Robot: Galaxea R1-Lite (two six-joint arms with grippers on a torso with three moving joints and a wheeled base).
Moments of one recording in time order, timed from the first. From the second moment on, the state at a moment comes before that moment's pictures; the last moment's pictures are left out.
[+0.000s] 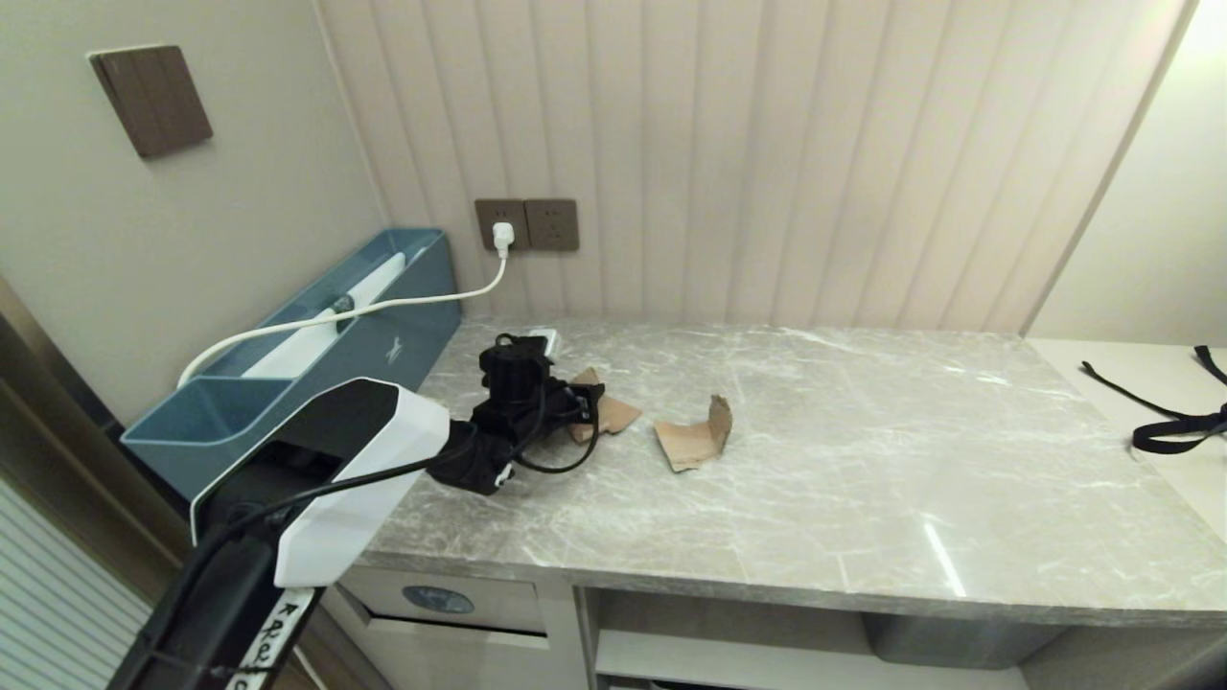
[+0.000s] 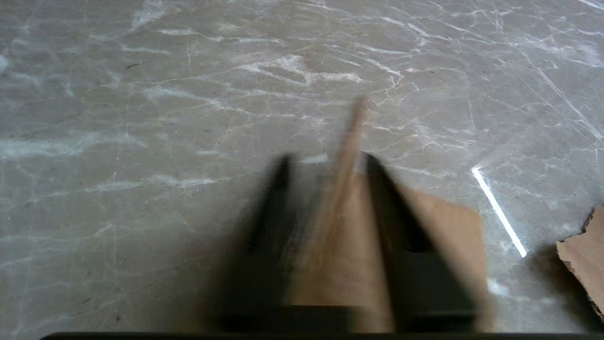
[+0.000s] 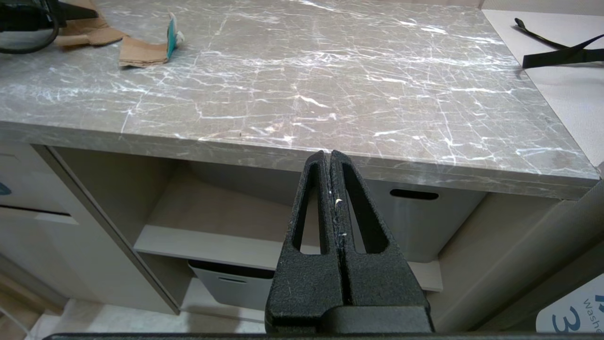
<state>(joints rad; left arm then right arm) -0.40 2.63 -1.76 -0.70 -0.13 -0.18 0.01 0.00 0.00 0.00 0.01 -0.01</state>
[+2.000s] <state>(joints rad) -0.29 0.98 -0.27 -0.67 -0.20 0.00 0.01 0.00 0.00 0.00 0.01 -0.01</state>
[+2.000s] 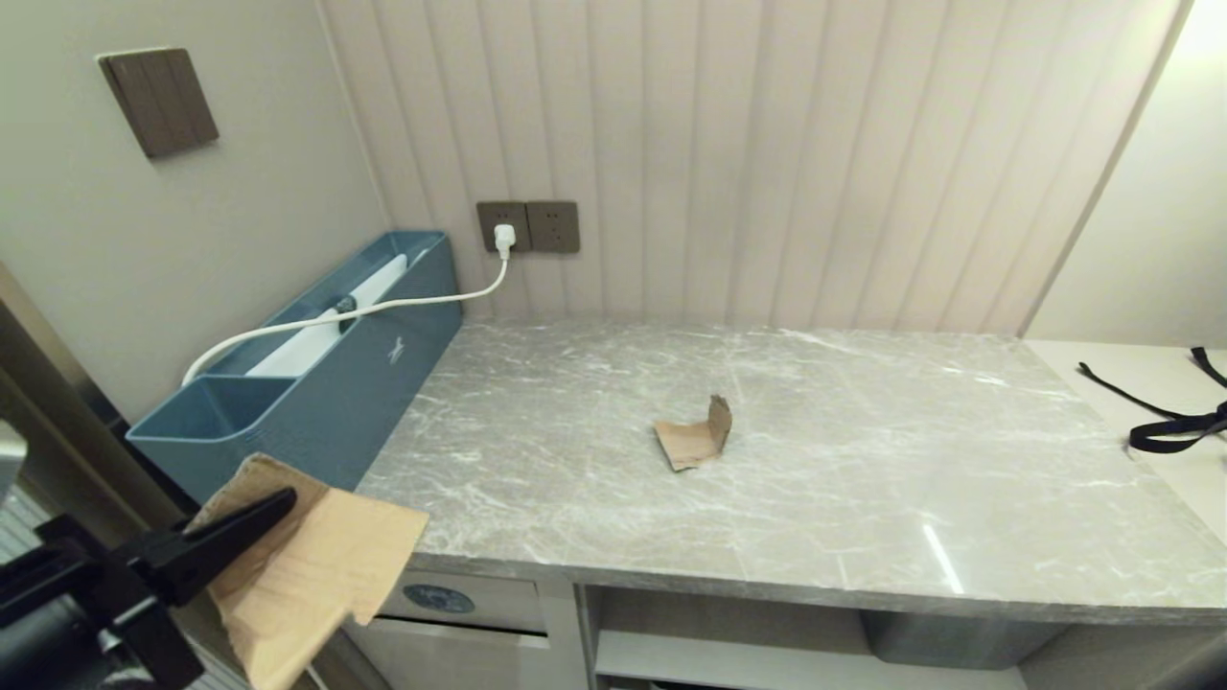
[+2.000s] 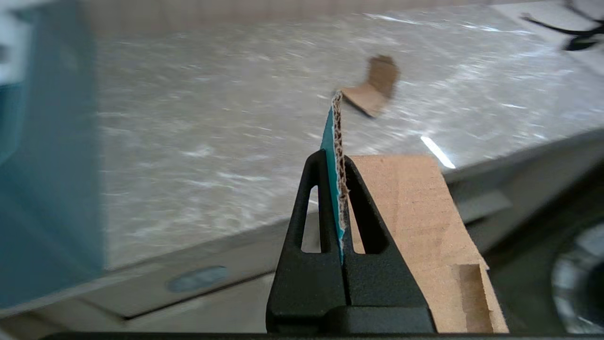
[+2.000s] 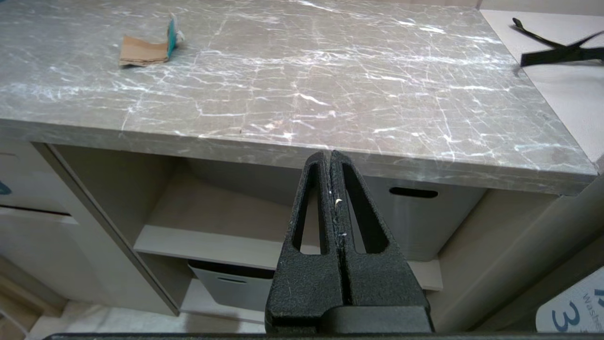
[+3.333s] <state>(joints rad) -0.02 0.84 -0.08 -0.66 -0.25 -0.01 0.01 0.00 0.00 0.00 0.01 -0.01</state>
